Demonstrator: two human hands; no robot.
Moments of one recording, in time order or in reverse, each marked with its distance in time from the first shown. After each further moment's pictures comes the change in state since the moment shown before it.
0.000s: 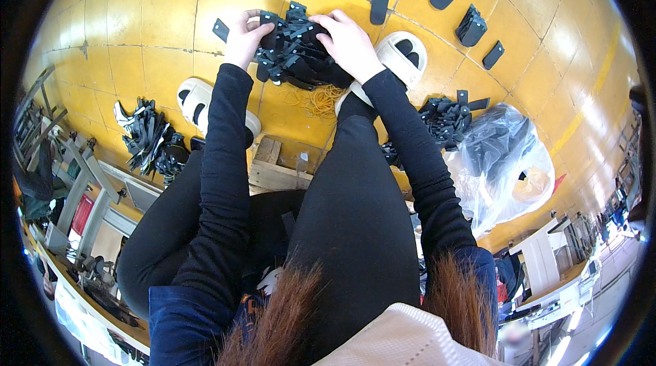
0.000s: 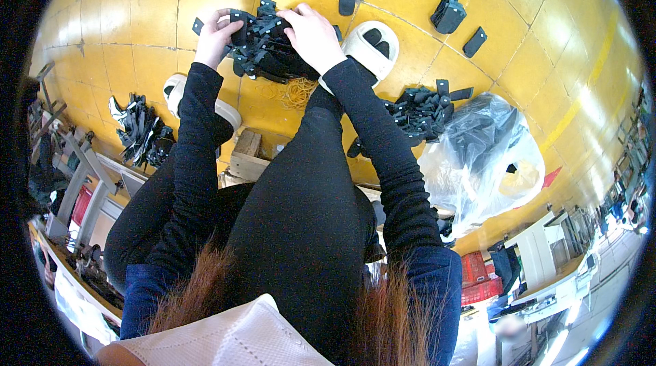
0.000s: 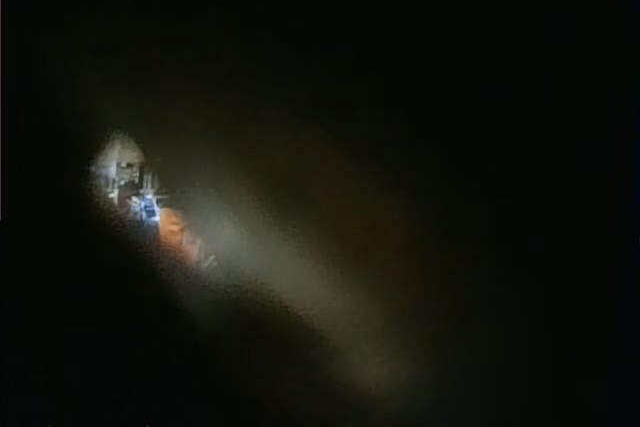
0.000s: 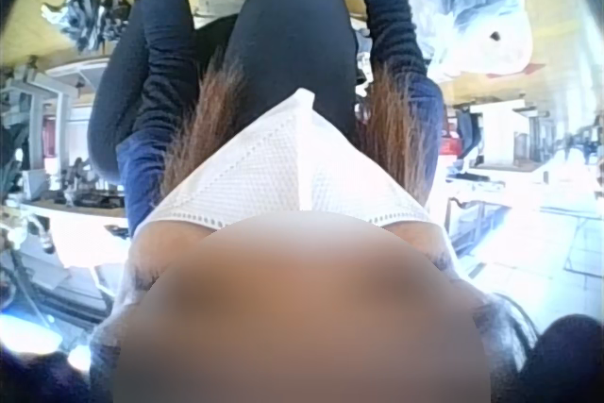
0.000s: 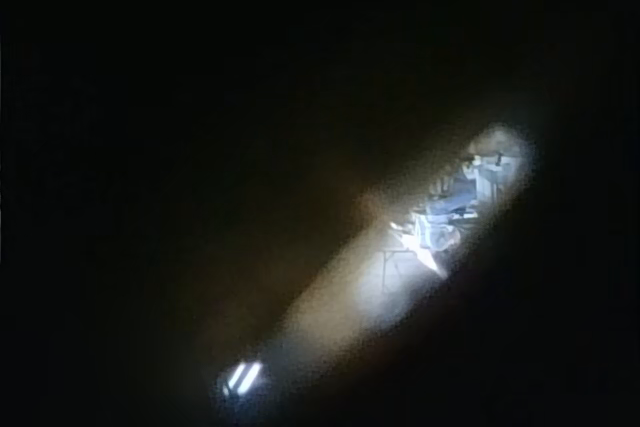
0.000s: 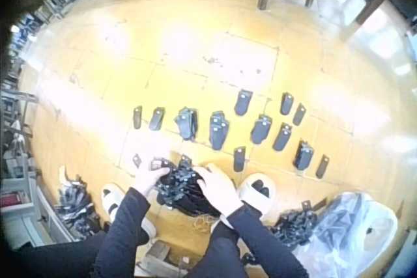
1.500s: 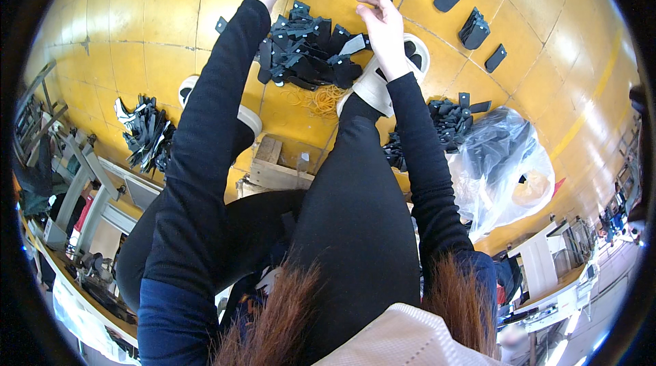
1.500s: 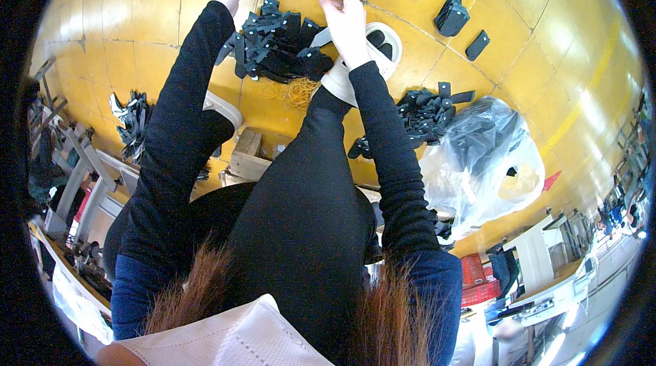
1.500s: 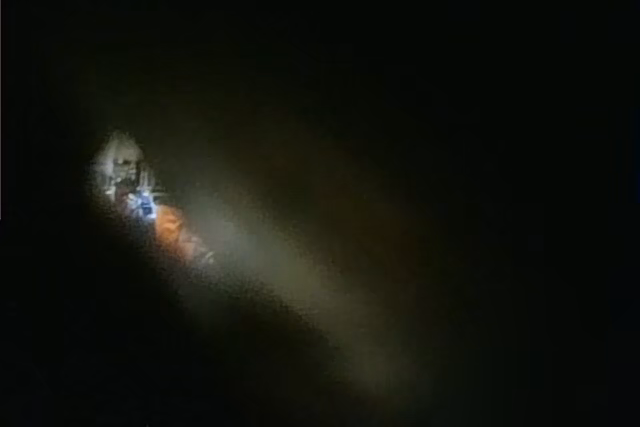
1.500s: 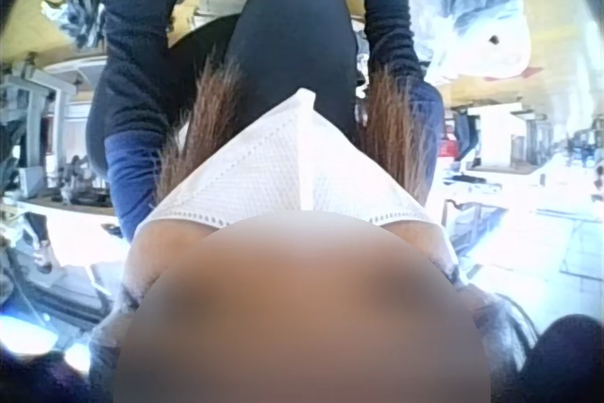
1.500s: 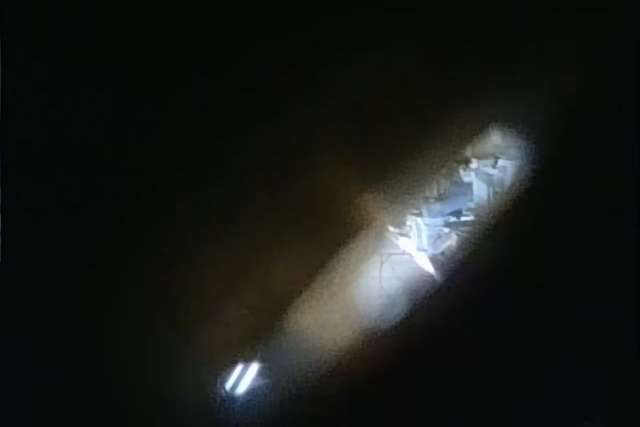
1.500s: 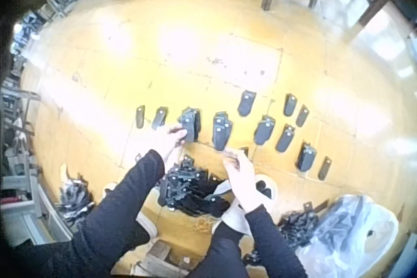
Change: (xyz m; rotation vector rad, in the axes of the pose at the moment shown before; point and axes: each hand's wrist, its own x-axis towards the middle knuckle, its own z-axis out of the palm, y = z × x) left_hand 0.087 0.042 0.038 -0.096 -0.014 0.148; right_hand 0.011 0.024 -0.026 0.630 0.317 0.288
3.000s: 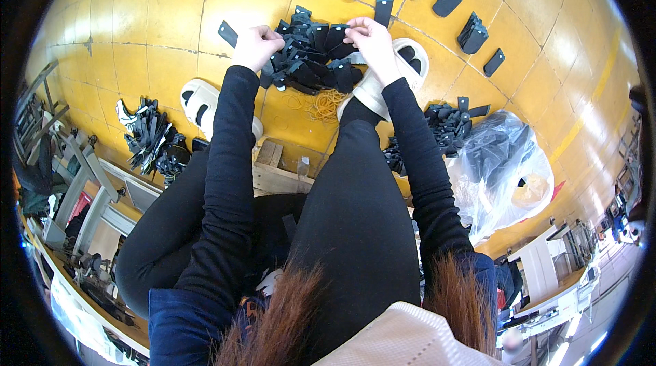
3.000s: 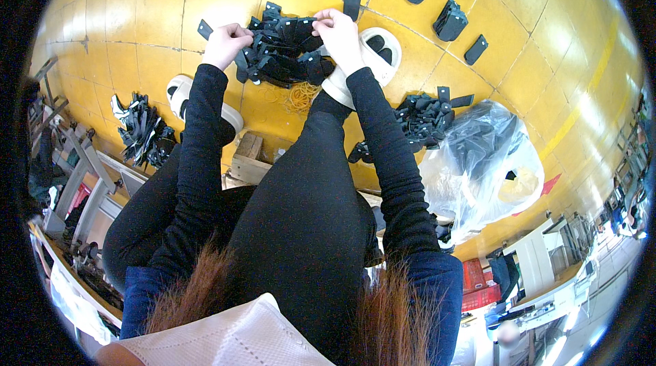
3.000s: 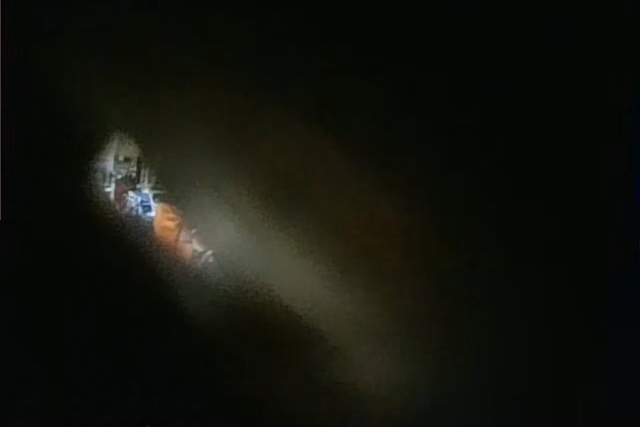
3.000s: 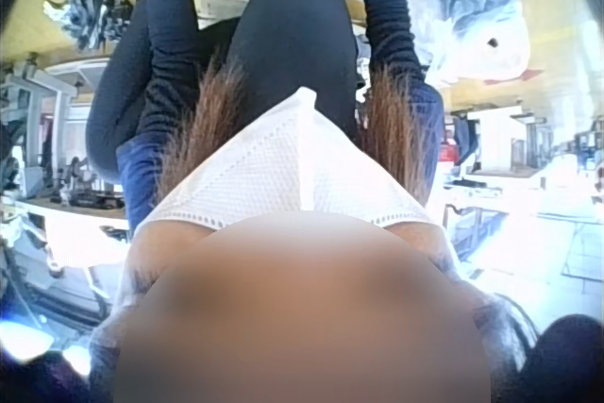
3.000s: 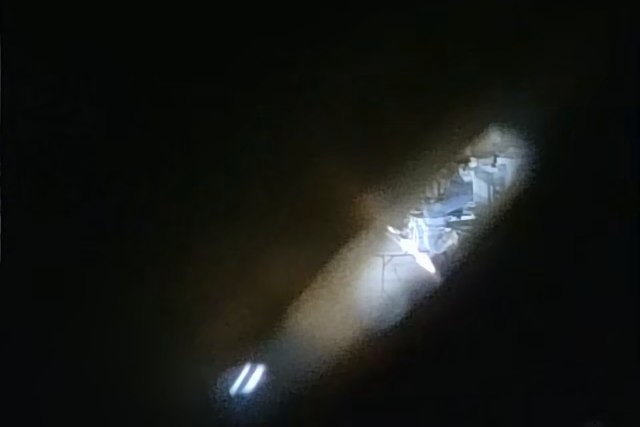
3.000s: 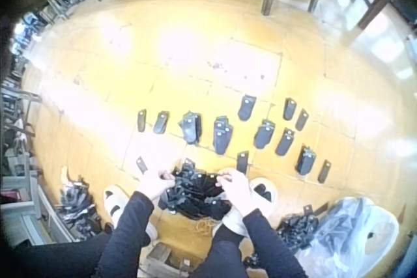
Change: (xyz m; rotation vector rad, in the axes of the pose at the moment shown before) left_hand -0.102 -0.013 -0.036 0.582 -0.091 -0.011; right_hand -0.012 0.026 0.003 -0.007 -0.175 0.358
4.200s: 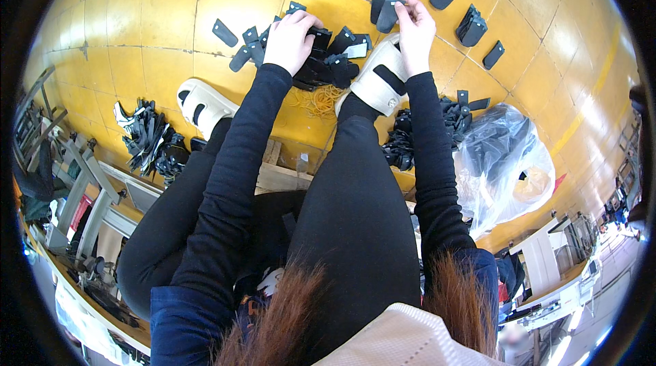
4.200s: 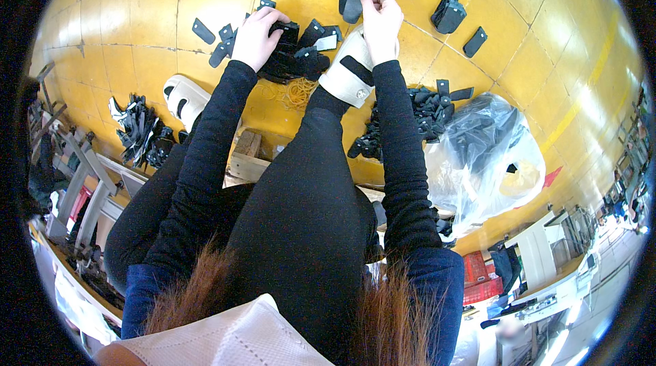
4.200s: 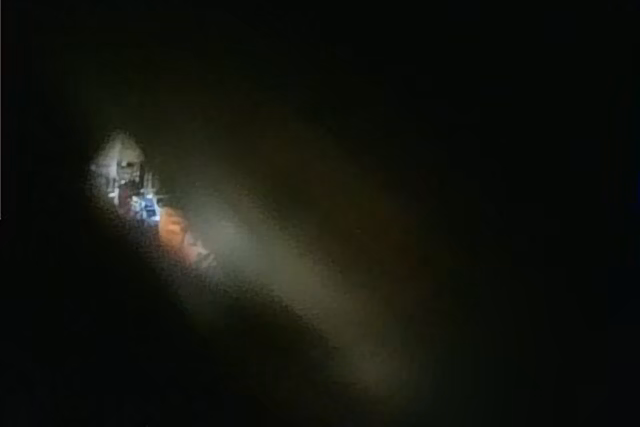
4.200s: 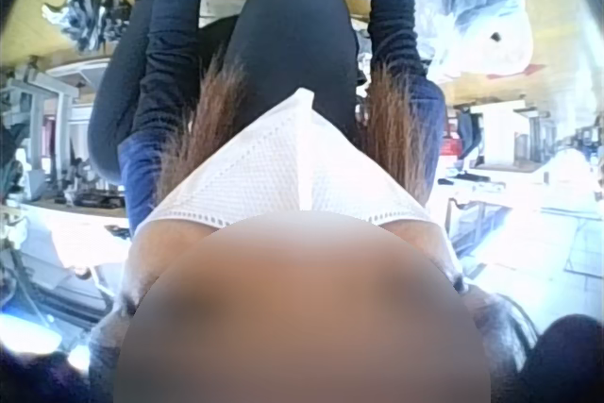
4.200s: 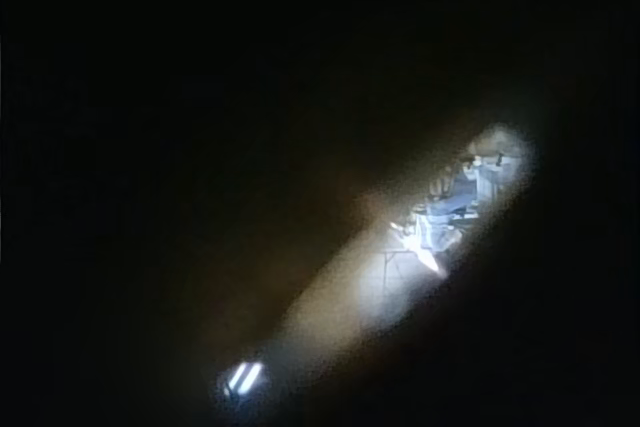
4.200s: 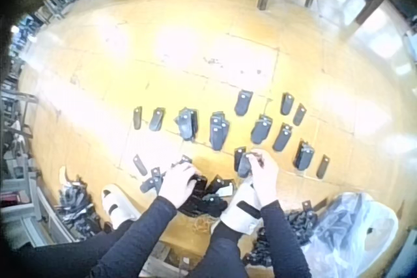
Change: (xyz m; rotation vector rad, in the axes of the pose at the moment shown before) left_hand -0.004 0.035 0.059 0.413 0.069 0.491; right_hand 0.002 -0.015 -0.058 -0.064 0.445 -0.319
